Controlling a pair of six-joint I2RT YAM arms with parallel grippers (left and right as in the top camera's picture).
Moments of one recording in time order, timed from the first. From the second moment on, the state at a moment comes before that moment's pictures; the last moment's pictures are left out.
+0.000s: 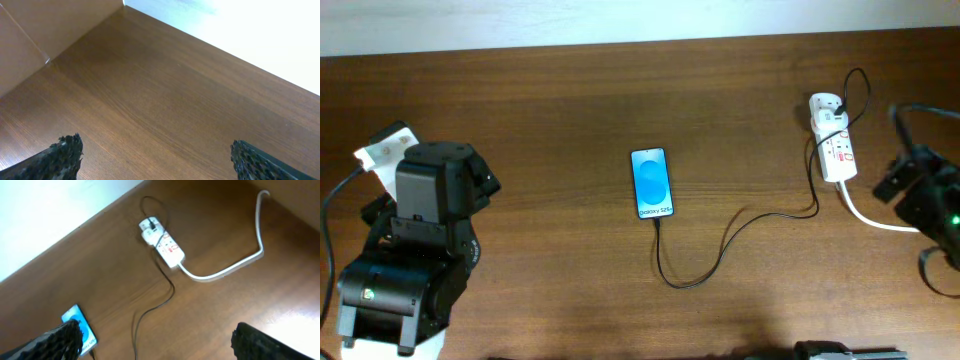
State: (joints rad) left arm -0.21 1.08 1.47 -1.15 -0.62 -0.54; right arm -0.06 1.17 2.04 -1.63 0.23 0.50
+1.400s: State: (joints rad) left arm -0.21 1.08 1.47 -1.15 -0.62 -0.54; right arm -0.01 0.01 0.01 -0.07 0.04 0.35
